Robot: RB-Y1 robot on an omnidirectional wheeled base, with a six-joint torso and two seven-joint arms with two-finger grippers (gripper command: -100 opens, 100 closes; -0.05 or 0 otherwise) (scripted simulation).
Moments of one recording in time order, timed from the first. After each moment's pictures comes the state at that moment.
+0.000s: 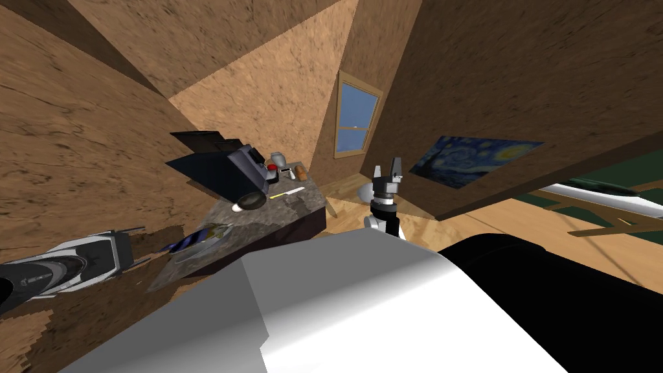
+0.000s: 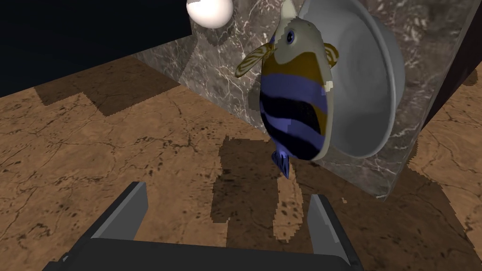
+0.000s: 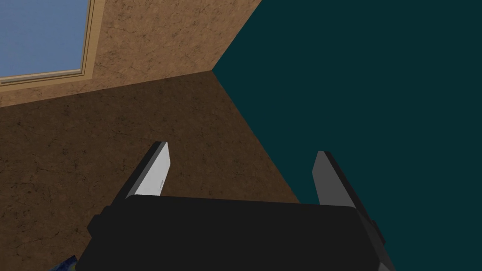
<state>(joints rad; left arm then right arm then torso) 0.55 0.71 1.01 -2.27 0.79 1.42 0.04 0.51 0.04 -0.03 -2.40 0.02 -0.56 0.07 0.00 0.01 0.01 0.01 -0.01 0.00</state>
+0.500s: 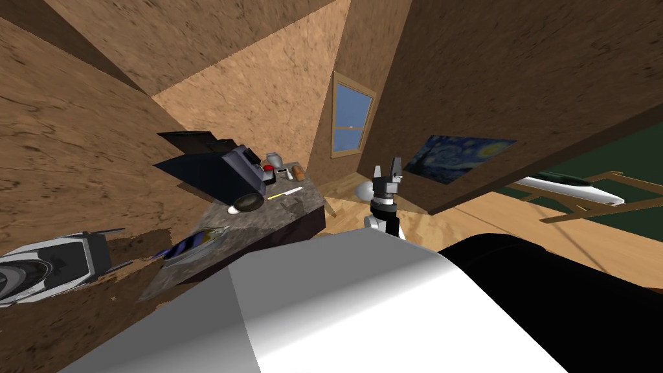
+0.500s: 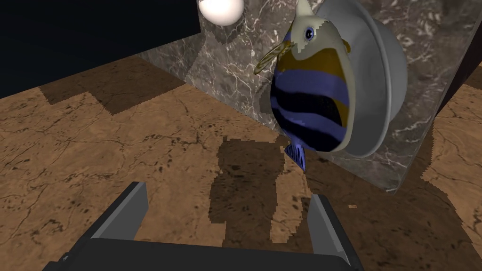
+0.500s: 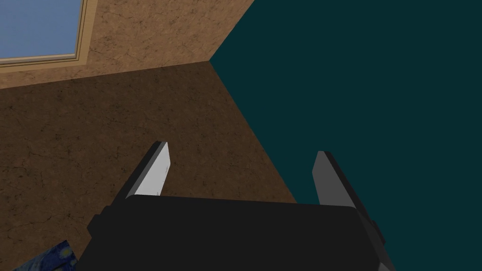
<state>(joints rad) 0.55 0.76 1.07 -2.28 0.82 1.50 0.09 0.51 0.04 -0.03 -2.40 0.02 -0.56 0.07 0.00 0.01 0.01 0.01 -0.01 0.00</state>
